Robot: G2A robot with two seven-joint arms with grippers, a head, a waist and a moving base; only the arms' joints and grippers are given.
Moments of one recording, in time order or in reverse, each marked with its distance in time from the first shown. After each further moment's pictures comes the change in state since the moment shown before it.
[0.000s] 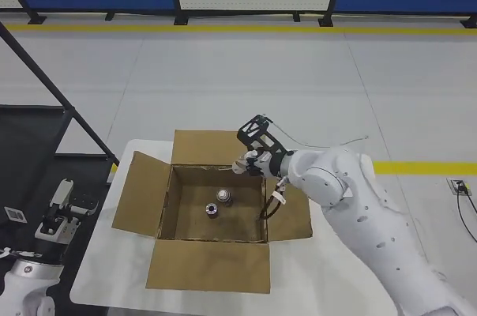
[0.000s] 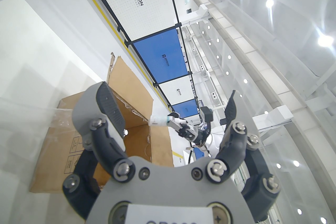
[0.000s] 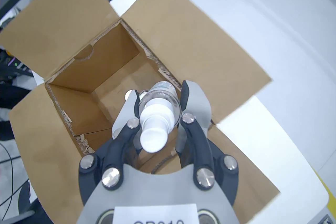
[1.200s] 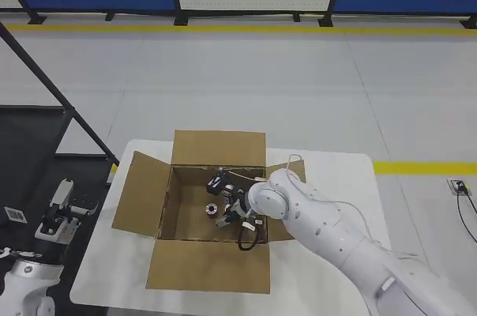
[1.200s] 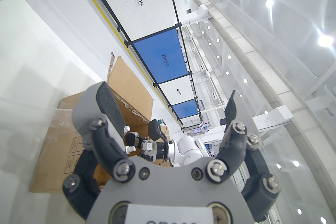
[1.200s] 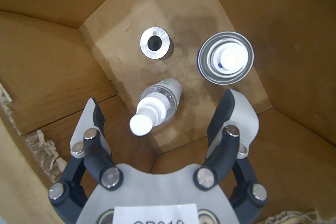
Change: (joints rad) left arm 0.000 0.000 0.000 0.000 0.000 0.000 0.000; right arm 0.260 -0.211 -0.591 0.677 0.265 -0.129 -0.049
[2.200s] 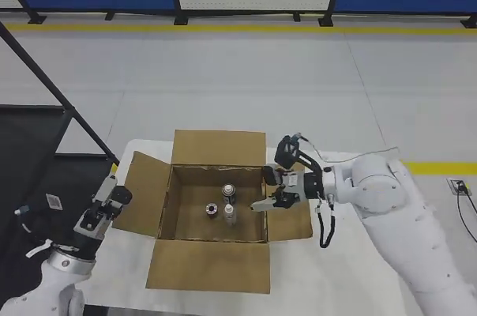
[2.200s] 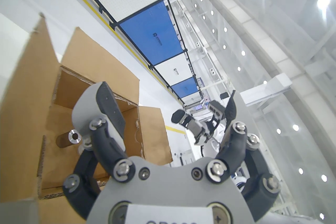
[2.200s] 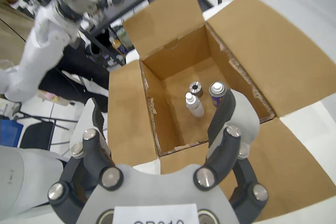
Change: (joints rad) left arm -0.025 -0.007 0.112 -0.061 0.080 -0.003 0.009; right arm -0.278 0.320 0.607 -0.592 0.311 -0.299 0.253
